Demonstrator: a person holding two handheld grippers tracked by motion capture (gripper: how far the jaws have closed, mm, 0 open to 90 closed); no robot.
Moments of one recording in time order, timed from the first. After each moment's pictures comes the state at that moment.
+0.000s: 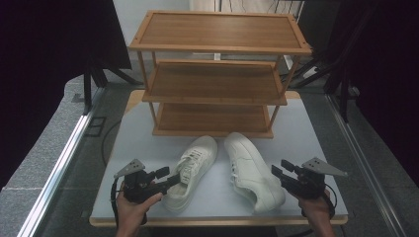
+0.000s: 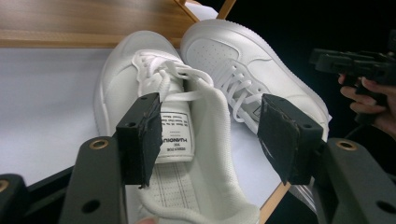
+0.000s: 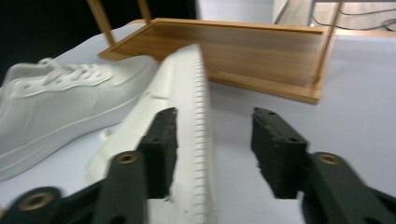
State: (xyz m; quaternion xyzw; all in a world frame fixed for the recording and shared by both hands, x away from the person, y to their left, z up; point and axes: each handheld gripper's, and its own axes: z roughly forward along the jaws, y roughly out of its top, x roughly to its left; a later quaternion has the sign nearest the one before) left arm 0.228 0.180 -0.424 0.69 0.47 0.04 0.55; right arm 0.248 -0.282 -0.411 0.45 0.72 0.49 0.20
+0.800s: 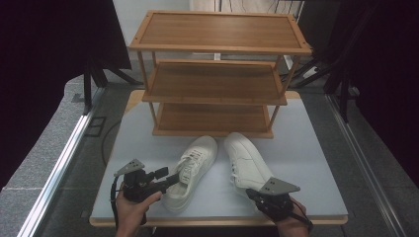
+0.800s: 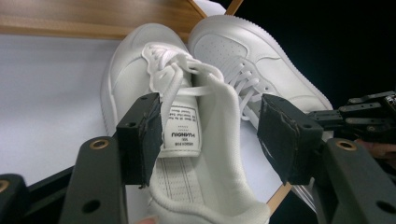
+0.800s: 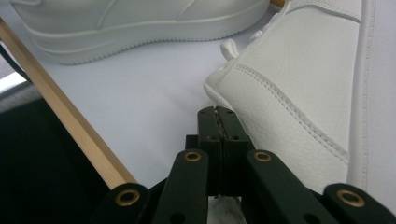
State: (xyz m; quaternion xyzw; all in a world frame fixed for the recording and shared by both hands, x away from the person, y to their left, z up) left arm 0.230 0.181 -0.428 0.69 0.48 0.03 0.54; right arm 0.215 -0.210 -0.438 0.33 0.84 0.40 0.16
